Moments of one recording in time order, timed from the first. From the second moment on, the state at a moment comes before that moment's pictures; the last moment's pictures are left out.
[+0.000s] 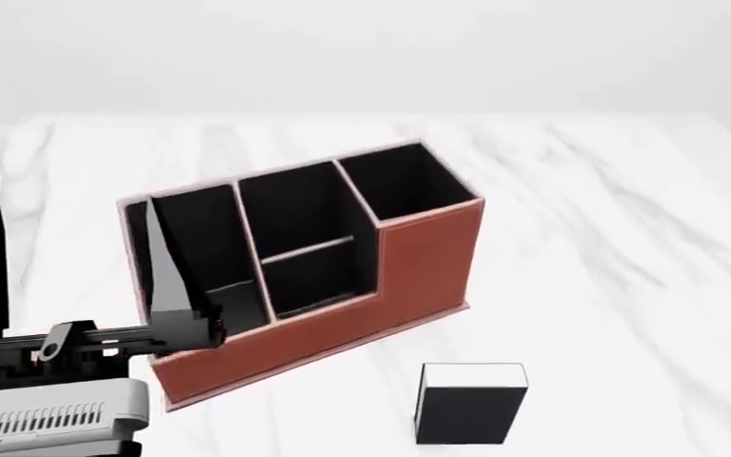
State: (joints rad) left arm -0.01 -0.24 0.07 0.67 0.02 0.06 -0.29; right arm -0.03 0.26 0.31 -0.61 0.34 -0.45 0.21
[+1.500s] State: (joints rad) left arm -0.37 -0.33 0.39 0.82 -0.44 -0.64 -0.04; right arm -0.03 0.28 0.26 -0.60 0.29 -0.45 0.23
